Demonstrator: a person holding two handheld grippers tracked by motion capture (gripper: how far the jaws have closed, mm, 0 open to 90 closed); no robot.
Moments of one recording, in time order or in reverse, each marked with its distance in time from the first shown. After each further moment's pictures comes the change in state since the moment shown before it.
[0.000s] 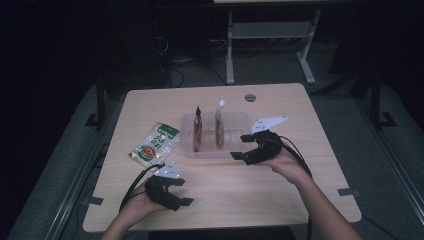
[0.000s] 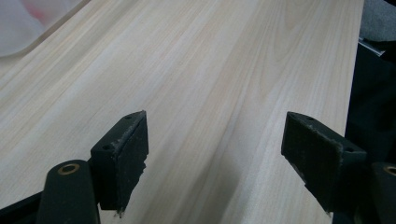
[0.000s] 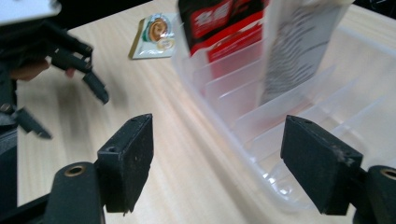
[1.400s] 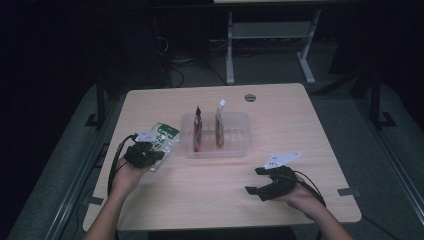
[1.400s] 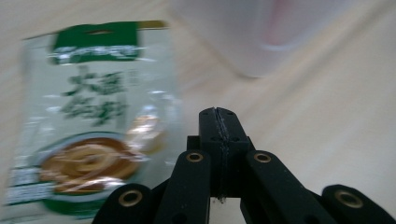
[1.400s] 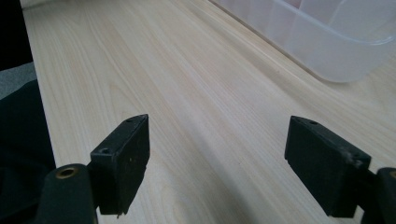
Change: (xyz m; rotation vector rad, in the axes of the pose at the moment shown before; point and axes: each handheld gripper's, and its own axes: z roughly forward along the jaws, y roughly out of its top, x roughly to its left) left arm 0.095 0.013 -0.044 -0.029 0.401 -0.208; right arm 0.030 -0.087 -0.014 0.089 0.002 0.068
